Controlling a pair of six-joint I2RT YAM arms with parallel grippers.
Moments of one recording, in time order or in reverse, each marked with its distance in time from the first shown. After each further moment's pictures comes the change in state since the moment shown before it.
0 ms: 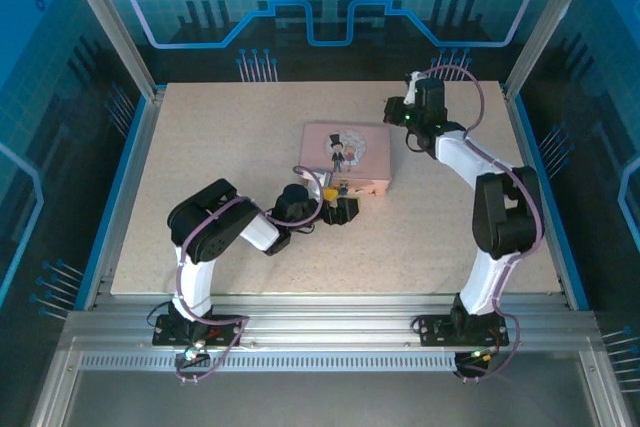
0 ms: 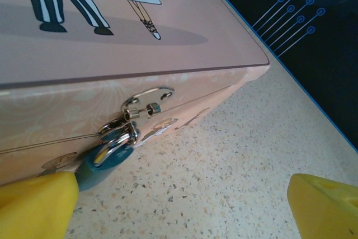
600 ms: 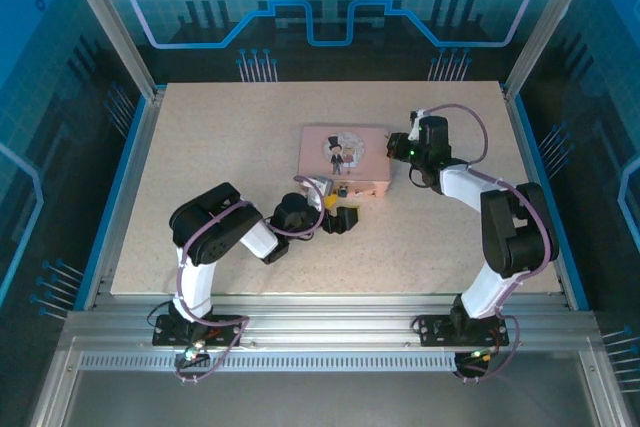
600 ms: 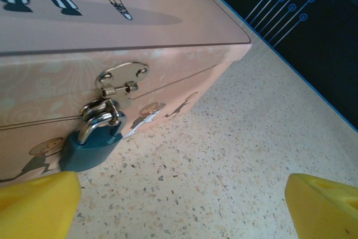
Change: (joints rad) left arm -0.039 0.000 -0.067 0.092 -0.044 0.070; right arm 0.000 -0.162 -0.402 0.195 -0.045 0.101
